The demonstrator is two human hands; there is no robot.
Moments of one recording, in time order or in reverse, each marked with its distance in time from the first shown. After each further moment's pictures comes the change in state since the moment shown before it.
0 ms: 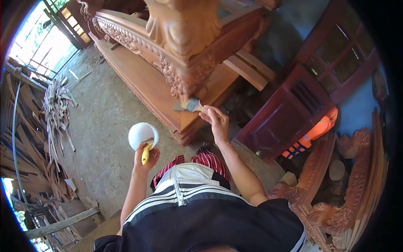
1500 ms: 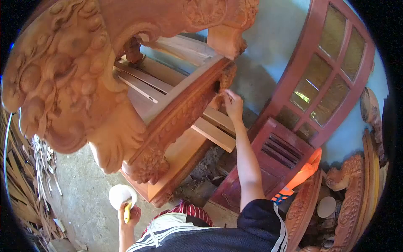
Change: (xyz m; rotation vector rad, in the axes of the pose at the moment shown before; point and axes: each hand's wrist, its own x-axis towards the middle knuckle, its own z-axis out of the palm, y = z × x) left_hand 0.025 -0.049 0.106 -0.157 0.197 0.065; right_hand 0.334 -0.192 -0.155 -0.709 0.219 -0.634
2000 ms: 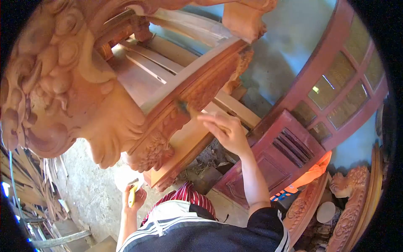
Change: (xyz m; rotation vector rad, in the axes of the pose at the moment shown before) left_hand 0.010 -0.009 0.019 -0.023 -0.043 -0.064; right_hand -0.091 -0.112 -0.010 0.126 -0.535 -0.302
